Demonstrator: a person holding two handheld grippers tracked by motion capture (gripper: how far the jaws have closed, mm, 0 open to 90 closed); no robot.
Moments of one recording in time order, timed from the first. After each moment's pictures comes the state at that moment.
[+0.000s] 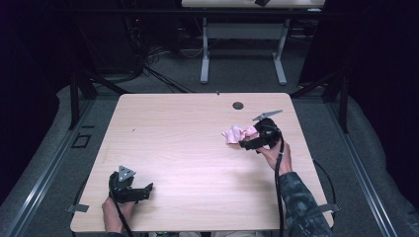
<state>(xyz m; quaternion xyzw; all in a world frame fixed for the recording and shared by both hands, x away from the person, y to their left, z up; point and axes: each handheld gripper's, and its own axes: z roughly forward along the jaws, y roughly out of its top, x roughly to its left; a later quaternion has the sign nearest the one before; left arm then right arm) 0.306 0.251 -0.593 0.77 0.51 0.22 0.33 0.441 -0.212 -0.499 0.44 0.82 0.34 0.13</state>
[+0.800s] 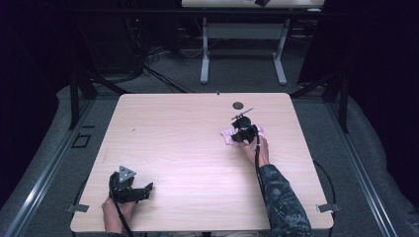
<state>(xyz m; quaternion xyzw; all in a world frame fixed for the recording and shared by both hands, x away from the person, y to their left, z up) 0.305 0.250 -0.592 0.77 0.50 0.23 0.33 0.501 -0.158 -0.557 0.47 0.83 0.25 0.14</state>
